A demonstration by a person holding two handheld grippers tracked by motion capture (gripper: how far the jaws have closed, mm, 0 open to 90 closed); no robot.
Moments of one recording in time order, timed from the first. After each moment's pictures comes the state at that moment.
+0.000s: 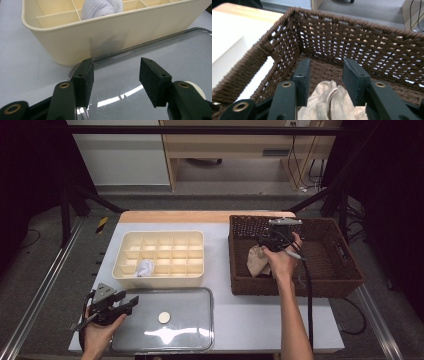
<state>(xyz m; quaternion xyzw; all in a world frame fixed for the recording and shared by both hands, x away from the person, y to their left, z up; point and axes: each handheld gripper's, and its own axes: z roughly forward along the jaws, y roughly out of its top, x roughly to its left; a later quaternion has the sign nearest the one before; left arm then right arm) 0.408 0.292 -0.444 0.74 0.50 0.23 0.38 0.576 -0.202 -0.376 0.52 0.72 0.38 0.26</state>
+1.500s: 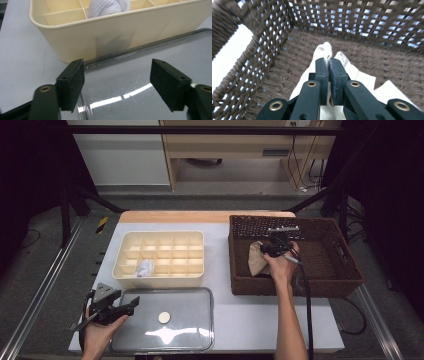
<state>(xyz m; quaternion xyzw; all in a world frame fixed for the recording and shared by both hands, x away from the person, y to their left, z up) 0.409 0.291 -0.446 0.74 0.52 0.23 0.37 0.584 -0.212 -0.413 0.57 0.72 0.35 0.20</state>
